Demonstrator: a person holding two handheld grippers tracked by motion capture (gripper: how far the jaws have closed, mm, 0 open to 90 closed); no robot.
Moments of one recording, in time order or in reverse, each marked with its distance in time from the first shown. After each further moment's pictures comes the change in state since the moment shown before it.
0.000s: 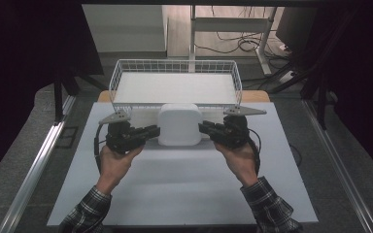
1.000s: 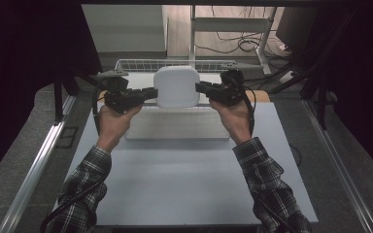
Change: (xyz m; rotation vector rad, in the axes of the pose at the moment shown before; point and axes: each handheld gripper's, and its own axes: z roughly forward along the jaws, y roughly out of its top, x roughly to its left) left arm 0.041 0.084 0.014 -0.011 0.053 -0.006; right arm -0.027 0.090 0.027 -0.065 -0.029 0.007
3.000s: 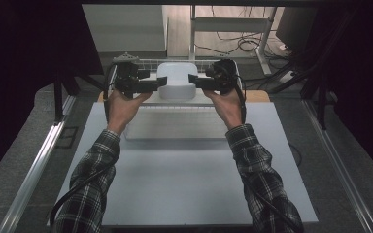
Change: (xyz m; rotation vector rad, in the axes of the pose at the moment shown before) left arm 0.012 0.029 0.031 -0.019 0.126 0.056; right arm -0.024 0.015 0.040 -0.023 -0.083 -0.035
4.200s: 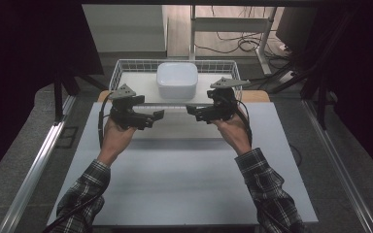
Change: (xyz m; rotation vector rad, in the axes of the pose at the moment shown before) left arm -0.019 -0.073 -0.022 0.011 -0.055 0.105; right arm 0.020 -0.056 -0.022 0.068 0.089 -0.141
